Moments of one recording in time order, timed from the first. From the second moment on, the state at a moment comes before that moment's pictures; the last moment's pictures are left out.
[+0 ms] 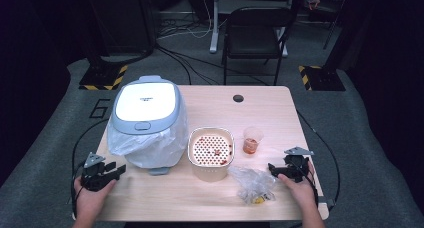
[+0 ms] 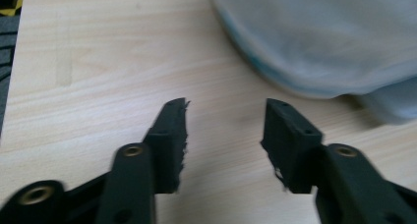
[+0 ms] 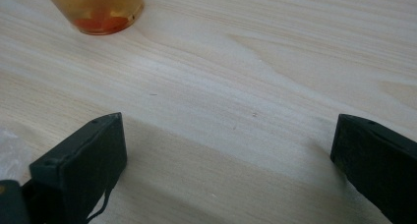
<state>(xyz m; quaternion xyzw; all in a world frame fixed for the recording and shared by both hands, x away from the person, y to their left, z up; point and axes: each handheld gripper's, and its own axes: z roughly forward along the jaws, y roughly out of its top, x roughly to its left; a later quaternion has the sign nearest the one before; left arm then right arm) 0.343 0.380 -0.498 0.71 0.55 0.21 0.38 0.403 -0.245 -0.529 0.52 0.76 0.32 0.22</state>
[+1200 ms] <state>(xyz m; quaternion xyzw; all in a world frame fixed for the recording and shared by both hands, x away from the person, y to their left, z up) 0.329 0.318 -0.468 0.75 0.49 0.16 0.42 0.401 -0.245 -0.530 0.52 0.76 0.32 0.22</state>
